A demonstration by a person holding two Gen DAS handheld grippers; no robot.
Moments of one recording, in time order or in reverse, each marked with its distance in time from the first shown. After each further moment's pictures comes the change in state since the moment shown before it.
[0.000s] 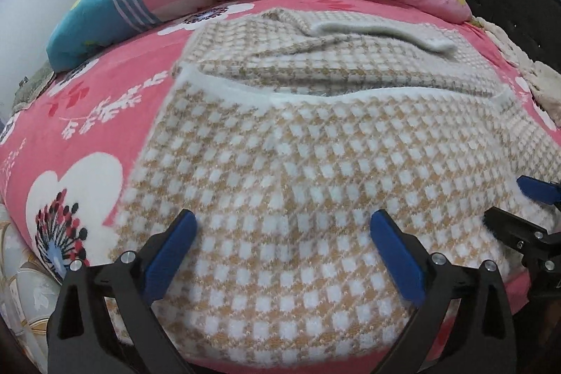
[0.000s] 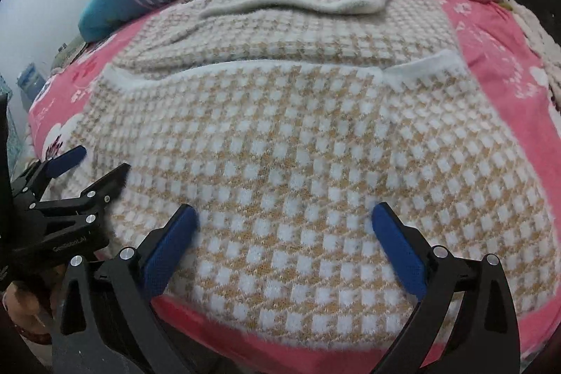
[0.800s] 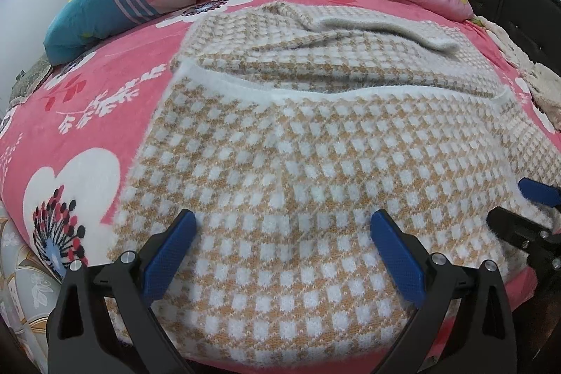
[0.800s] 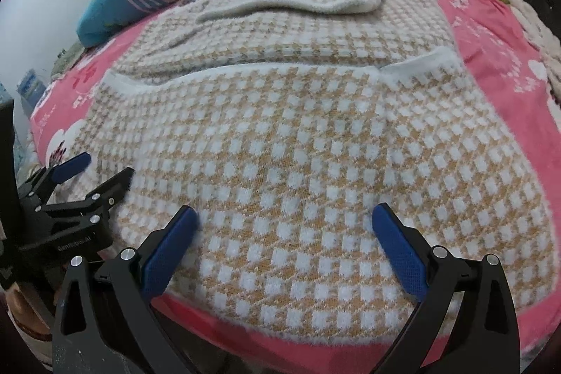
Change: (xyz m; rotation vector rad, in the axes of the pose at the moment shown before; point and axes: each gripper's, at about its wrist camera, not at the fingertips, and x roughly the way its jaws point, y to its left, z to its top) left arm 0.002 0.002 0.004 -0.003 0.035 -0.016; right arm -0.013 0.001 0.007 0.026 0.026 -0.010
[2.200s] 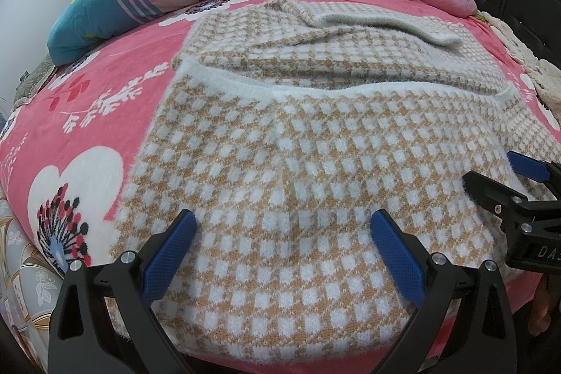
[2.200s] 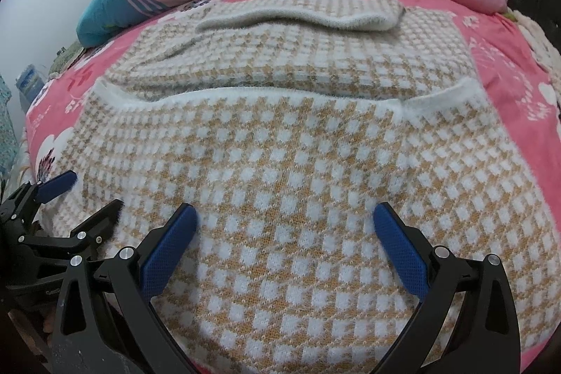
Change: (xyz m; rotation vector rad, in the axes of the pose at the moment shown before) left arm 0.000 -0.004 -0.002 0.004 0.010 0.017; right arm 0.033 0.000 0.025 -0.035 -0.066 0.004
